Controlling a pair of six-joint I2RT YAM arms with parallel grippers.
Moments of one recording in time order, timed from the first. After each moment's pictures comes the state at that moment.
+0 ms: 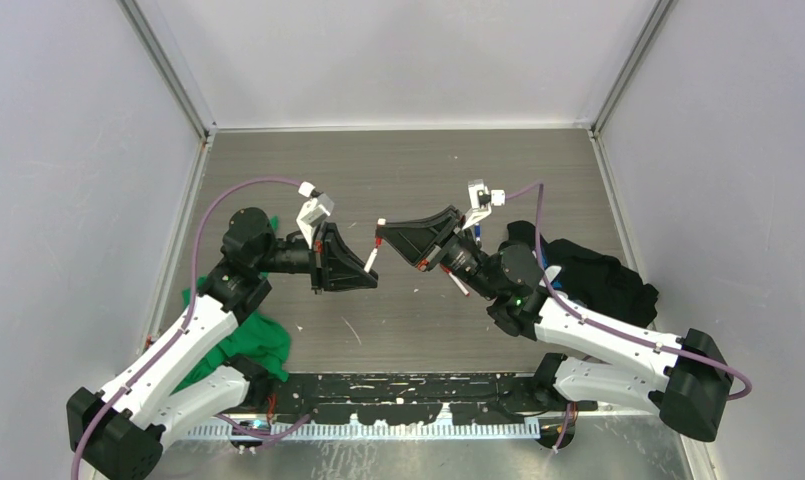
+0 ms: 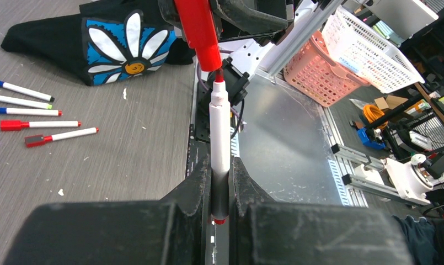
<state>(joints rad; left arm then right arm) -0.51 0.90 0.74 0.15 1.10 -0.48 0.95 1.02 0.66 0.79 -0.05 0.81</state>
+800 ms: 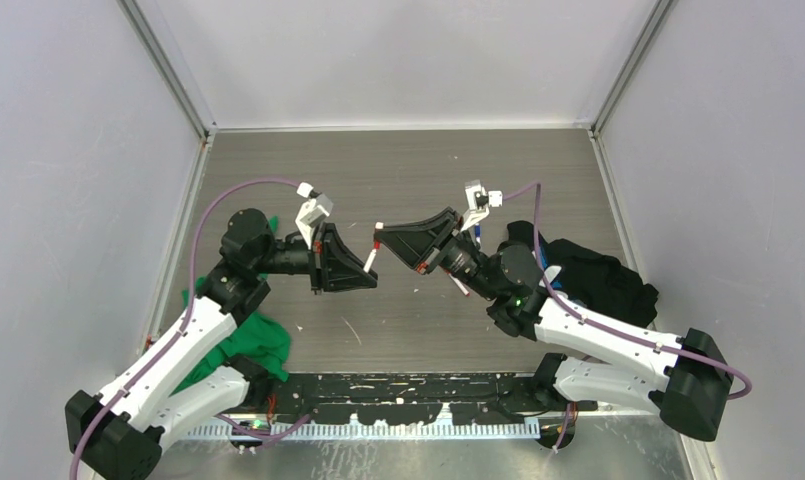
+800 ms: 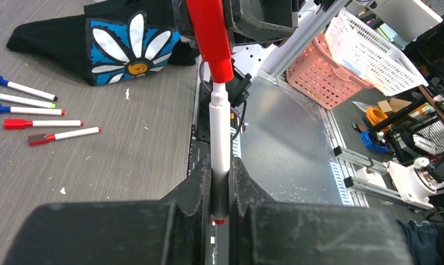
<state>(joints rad) -0.51 0.89 0.74 0.14 1.08 -0.48 0.96 1.02 0.66 0.79 -0.08 0.81</state>
